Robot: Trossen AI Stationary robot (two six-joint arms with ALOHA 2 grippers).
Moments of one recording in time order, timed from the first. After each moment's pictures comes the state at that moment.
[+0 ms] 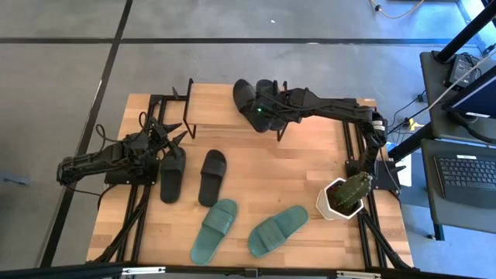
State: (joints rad) left arm 0.22 0.00 0.14 -0.33 -0.53 0.01; right arm -0.23 1.88 1.88 -1.21 0.54 0.60
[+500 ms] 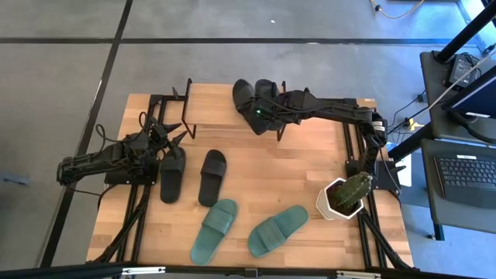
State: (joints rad) left arm 0.22 0.00 0.14 -0.33 -0.53 0.01; right arm -0.21 1.88 1.88 -1.17 0.46 0.63
